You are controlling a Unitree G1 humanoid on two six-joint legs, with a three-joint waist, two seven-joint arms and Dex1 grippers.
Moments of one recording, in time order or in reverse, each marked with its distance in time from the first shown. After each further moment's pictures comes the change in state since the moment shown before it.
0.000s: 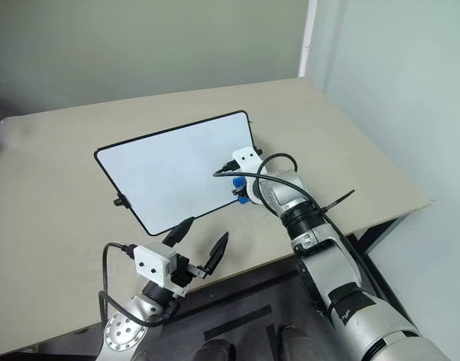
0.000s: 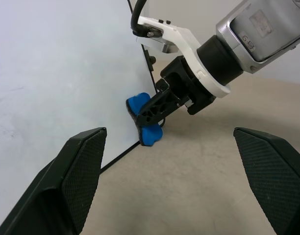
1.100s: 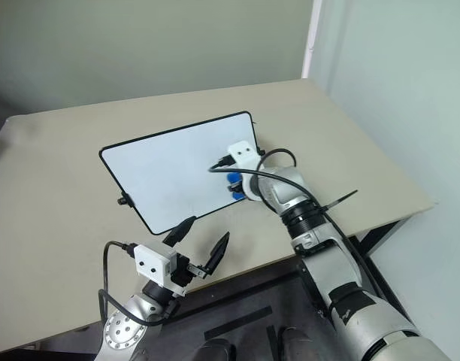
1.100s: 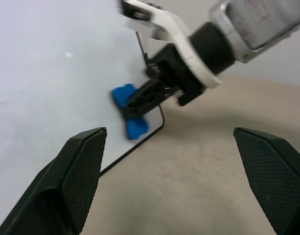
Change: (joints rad) left arm -0.014 0.006 0.006 0.007 -0.010 0.000 -0.021; right arm 0.017 -0.066 -0.015 -0.078 0.022 0.037 0.008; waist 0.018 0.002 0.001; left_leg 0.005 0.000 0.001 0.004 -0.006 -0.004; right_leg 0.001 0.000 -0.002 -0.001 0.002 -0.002
